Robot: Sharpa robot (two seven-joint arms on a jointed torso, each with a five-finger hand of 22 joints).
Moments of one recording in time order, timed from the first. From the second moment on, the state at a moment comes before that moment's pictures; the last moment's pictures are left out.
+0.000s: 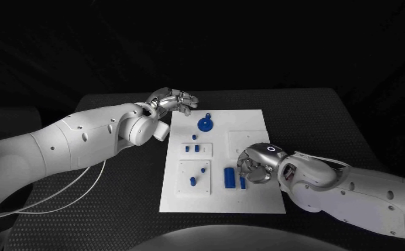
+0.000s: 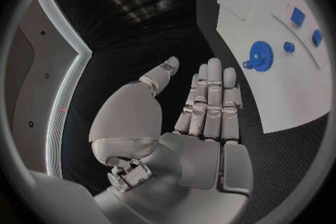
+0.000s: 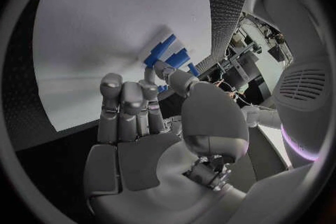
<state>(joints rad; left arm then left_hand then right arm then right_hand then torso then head) 1.14 -0.67 -0.10 1.23 -0.23 -0.20 0.19 1.06 -0.12 0.52 -0.18 0.06 0.82 0.19 0.28 0.47 1.17 0.12 0.08 0.25 1.02 0.02 0.82 0.44 0.03 0.80 -0.07 0.62 1.29 1.00 -0.84 -0.24 1.58 -1.62 -0.37 -0.15 1.06 -0.18 0.80 -0.27 0.05 1.11 0.06 0.32 0.54 1.23 -0.04 1.09 1.08 1.32 -0.13 1.22 1.09 0.23 1.15 -0.04 1.09 1.18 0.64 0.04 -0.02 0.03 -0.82</state>
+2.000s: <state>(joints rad) 1.15 -0.65 -0.10 1.07 -0.19 -0.19 0.23 1.06 -0.12 0.52 -0.18 0.06 0.83 0.18 0.30 0.47 1.17 0.12 0.08 0.25 1.00 0.04 0.77 0.44 0.02 0.79 -0.06 0.59 1.30 1.10 -0.75 -0.11 1.26 -0.58 -0.46 0.22 0.90 -0.16 0.55 -0.28 0.14 0.90 0.15 0.23 0.49 1.00 0.04 0.99 1.02 1.12 -0.06 1.08 1.05 0.24 0.95 0.03 0.96 1.14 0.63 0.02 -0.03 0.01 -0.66</state>
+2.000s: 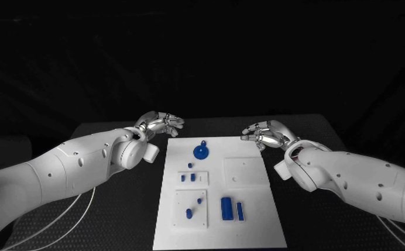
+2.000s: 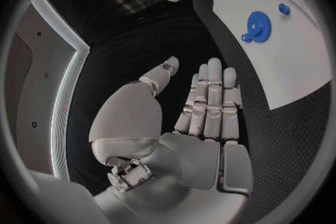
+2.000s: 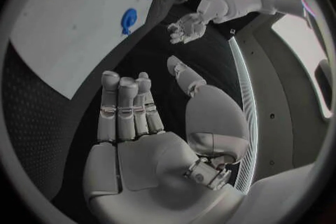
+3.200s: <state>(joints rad) 1.17 -0.58 -0.09 0.92 0.03 -0.16 0.35 0.20 -0.02 0.09 -0.03 0.01 0.13 0.03 0.05 0.09 0.18 0.02 0.02 0.03 0.13 0.03 0.08 0.07 0.01 0.11 0.01 0.07 0.56 1.09 -0.54 -0.01 0.86 -0.20 -0.24 0.28 0.17 -0.02 0.09 -0.06 0.03 0.16 0.04 0.05 0.09 0.18 0.03 0.06 0.04 0.17 0.03 0.06 0.11 0.05 0.10 0.04 0.10 0.18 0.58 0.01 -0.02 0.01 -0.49</state>
